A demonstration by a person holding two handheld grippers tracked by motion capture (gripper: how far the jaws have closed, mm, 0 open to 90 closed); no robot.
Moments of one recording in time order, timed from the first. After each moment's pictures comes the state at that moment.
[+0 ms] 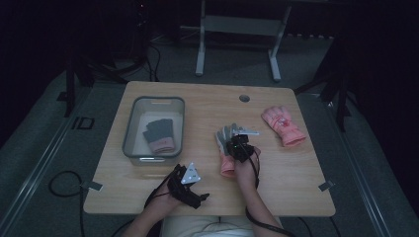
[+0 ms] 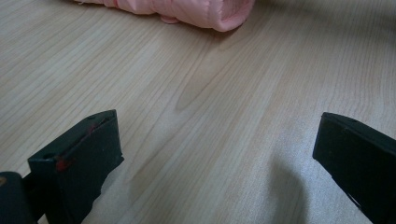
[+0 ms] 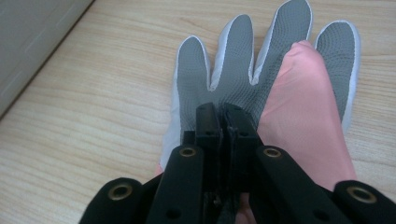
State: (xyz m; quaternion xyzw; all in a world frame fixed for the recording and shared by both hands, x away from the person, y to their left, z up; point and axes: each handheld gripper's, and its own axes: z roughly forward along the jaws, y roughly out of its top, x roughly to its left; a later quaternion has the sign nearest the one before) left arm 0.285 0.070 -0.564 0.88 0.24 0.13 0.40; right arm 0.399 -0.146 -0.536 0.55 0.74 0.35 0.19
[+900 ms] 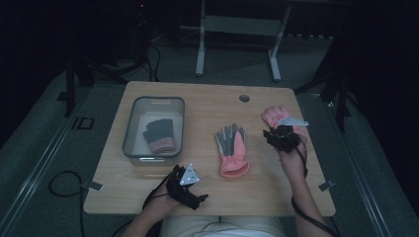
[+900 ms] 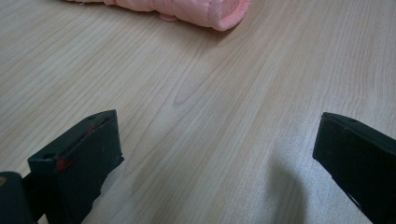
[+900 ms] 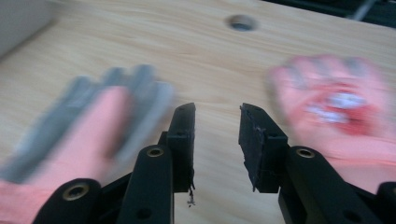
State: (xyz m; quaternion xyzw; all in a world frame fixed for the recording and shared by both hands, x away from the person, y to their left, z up) left arm 0.281 0.074 -0.562 0.88 0.24 0.13 0.40; right arm 0.412 -0.288 -0.477 0.49 0.75 0.36 0.26
